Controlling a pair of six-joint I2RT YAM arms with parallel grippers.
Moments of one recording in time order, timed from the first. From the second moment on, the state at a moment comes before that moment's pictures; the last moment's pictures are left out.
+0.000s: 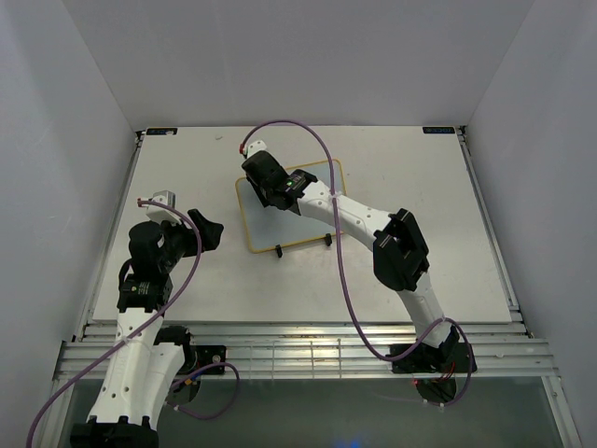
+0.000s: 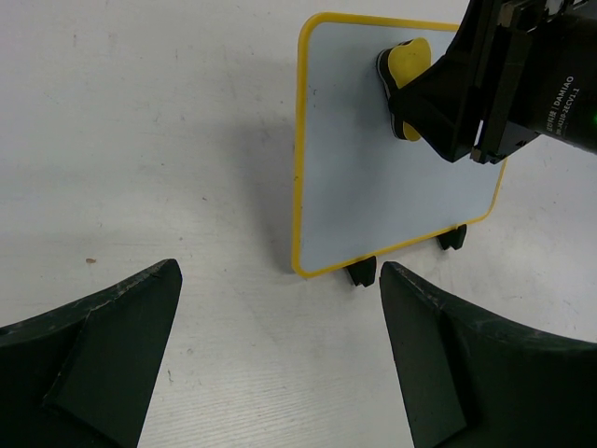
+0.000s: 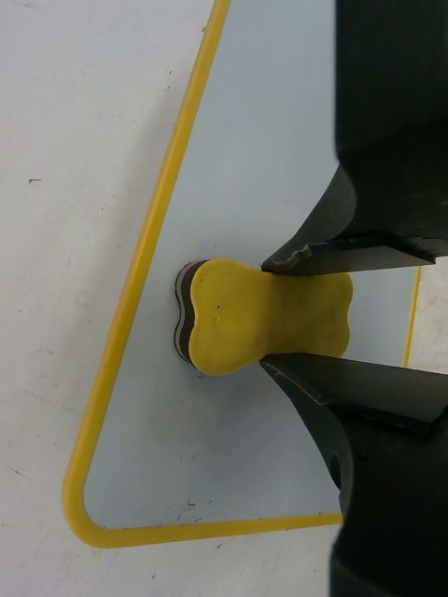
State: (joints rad) left arm -0.02 0.64 0.57 -0.28 0.26 -0.37; right arm 0.94 2.17 2.00 -0.57 0.43 0.12
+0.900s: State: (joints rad) left arm -0.02 0.64 0.57 -0.28 0.26 -0.37; right arm 0.97 2.22 2.02 -0.57 0.48 0.10
